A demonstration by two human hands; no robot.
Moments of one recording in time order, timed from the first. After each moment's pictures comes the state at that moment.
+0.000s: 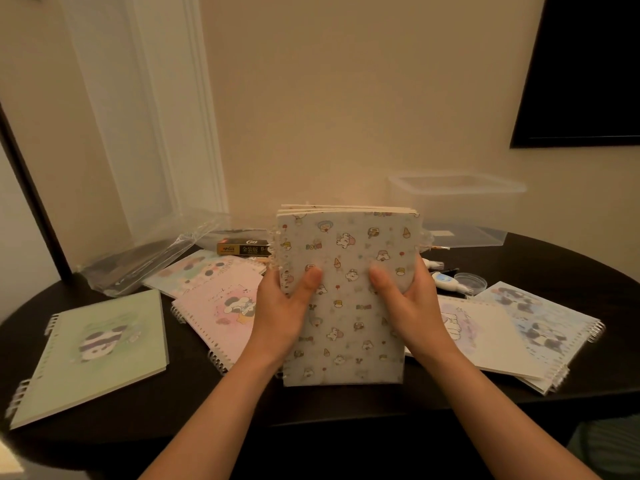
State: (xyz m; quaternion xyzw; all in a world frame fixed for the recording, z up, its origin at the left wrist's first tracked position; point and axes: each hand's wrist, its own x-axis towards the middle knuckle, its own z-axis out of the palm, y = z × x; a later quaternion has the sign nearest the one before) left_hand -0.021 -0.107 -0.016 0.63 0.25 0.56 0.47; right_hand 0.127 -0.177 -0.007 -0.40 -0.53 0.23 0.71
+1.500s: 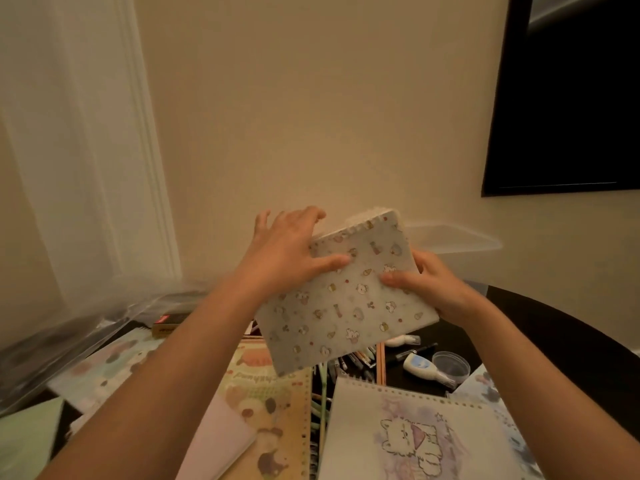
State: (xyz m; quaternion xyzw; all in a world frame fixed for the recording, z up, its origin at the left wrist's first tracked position) left_hand 0.092 -0.007 0.134 0.89 0.34 0.28 -0.05; right_hand 0.298 -0.100 0.087 -0.50 -0.61 0.31 0.53
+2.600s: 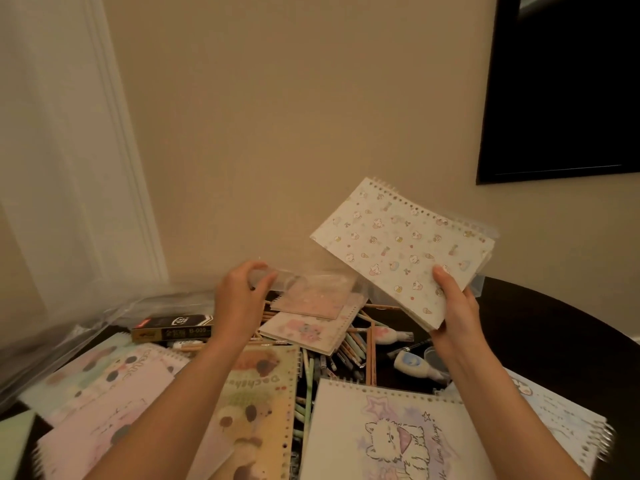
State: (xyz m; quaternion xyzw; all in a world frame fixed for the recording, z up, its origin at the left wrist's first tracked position) left_hand 0.093 0.050 0.037 0.74 0.40 0.52 0.13; right_hand 0.321 -0.088 0.022 -0.36 -0.16 0.32 0.86
